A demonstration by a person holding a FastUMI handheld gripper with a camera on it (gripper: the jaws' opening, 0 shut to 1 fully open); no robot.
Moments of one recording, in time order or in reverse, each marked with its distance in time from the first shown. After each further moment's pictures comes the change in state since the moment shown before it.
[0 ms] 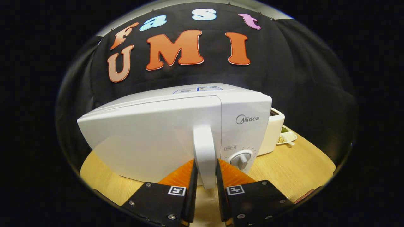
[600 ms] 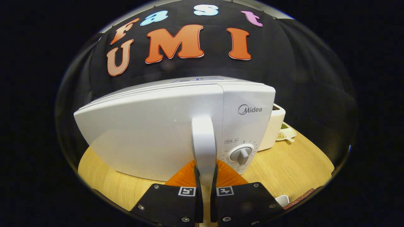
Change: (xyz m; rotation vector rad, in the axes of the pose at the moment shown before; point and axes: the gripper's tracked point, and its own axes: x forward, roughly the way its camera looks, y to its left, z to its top) arm -0.002 -0.001 -0.004 -0.007 0.047 -0.029
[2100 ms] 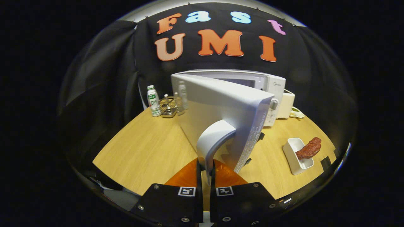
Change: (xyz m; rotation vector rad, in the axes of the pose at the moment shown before) arm -0.247 0.169 -0.124 -0.142 0.079 0.277
